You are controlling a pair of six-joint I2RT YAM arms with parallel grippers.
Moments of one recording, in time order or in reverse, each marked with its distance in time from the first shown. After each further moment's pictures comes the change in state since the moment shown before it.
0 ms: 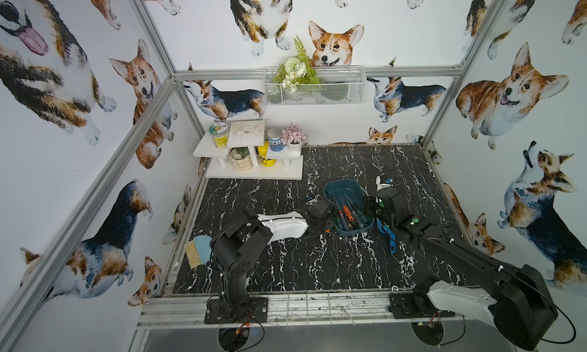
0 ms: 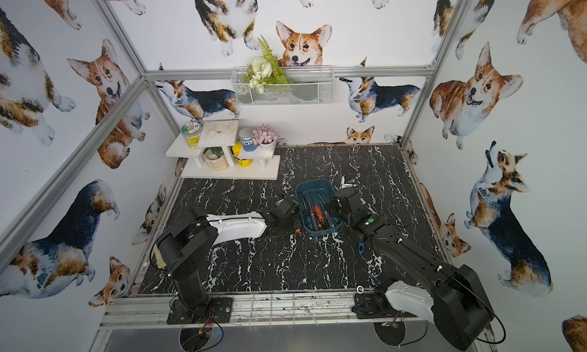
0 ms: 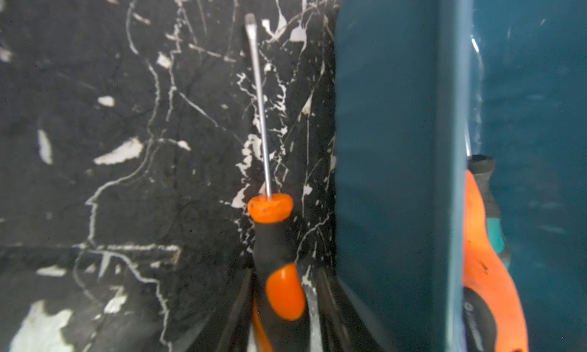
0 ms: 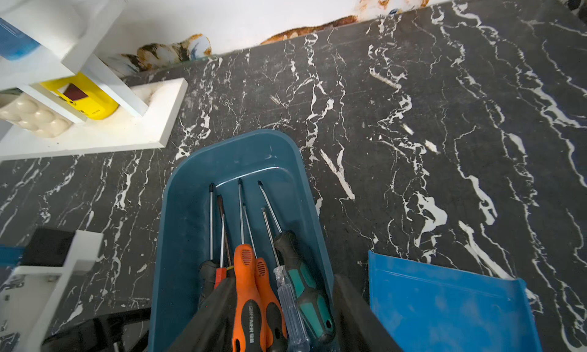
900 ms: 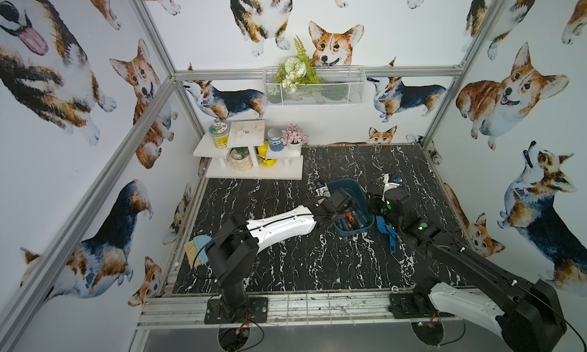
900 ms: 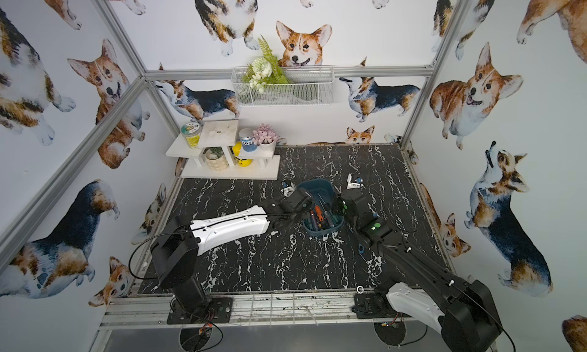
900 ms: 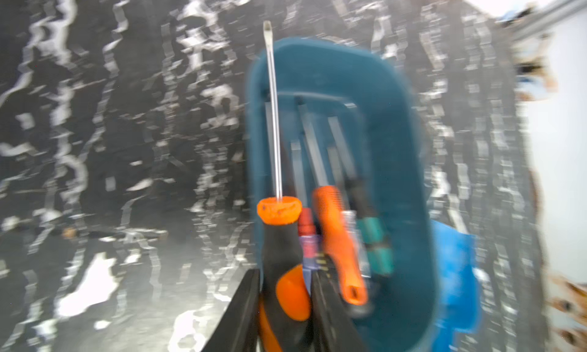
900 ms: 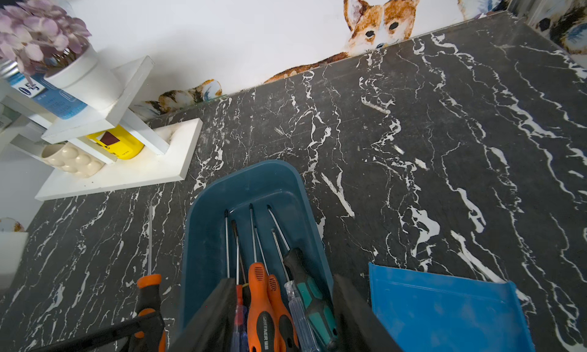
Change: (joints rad) left arm -0.120 -0.067 0.289 -0.280 -0.237 0.009; right arm 0.000 -0.090 -0.009 0.008 0.027 0.044
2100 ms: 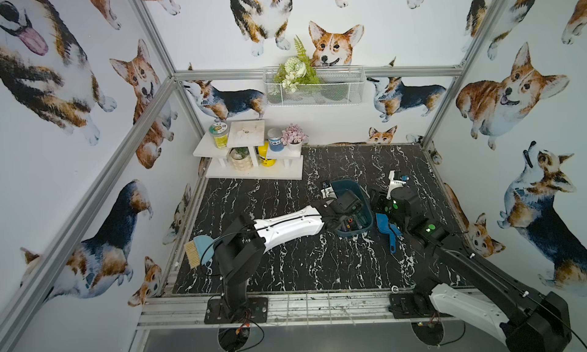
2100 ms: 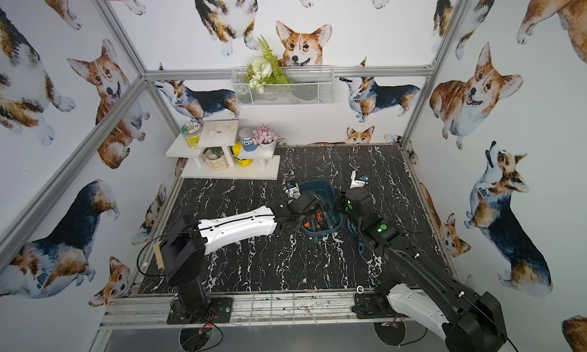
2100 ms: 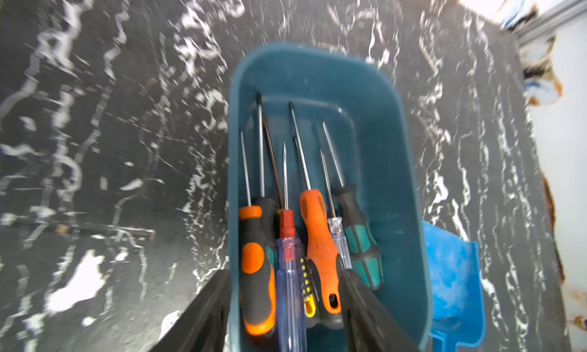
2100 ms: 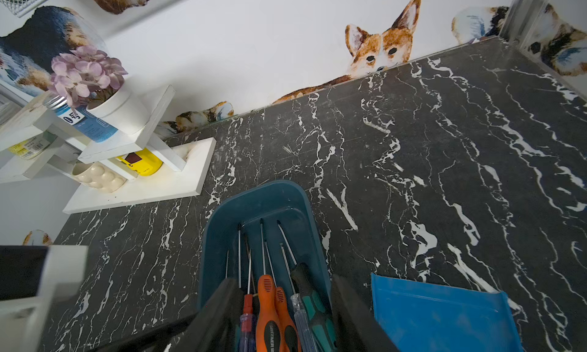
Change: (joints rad) left arm -0.034 0.006 0.035 -0.063 -0.112 -0.032; right arm -0.004 -0.058 0.036 -0.039 -0.001 -0.001
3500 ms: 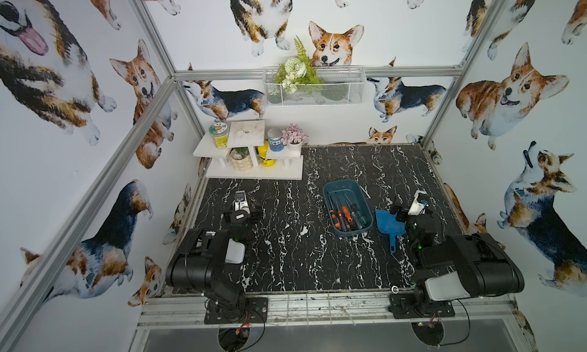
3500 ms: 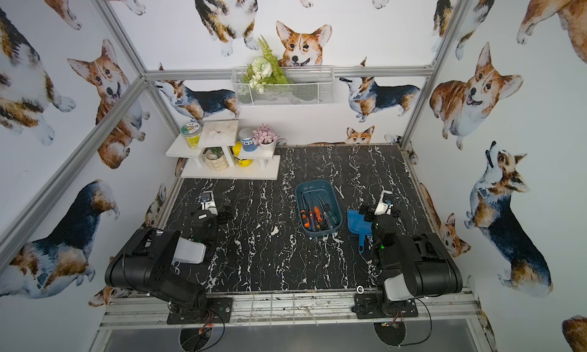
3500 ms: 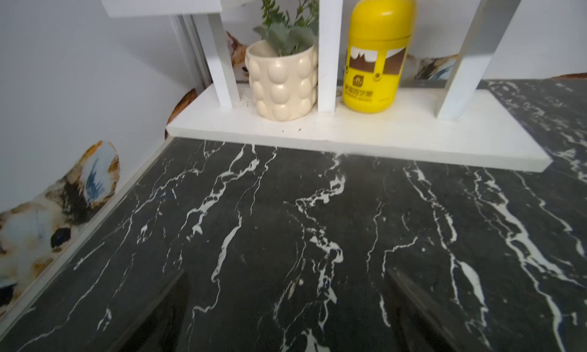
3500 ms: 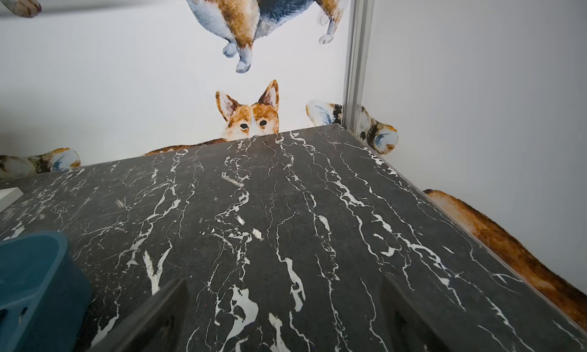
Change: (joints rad) left arm 0.927 -0.221 -1.134 1.609 0.201 1.114; right arm -0.506 0.489 -0.613 1.445 -0.085 -0.439
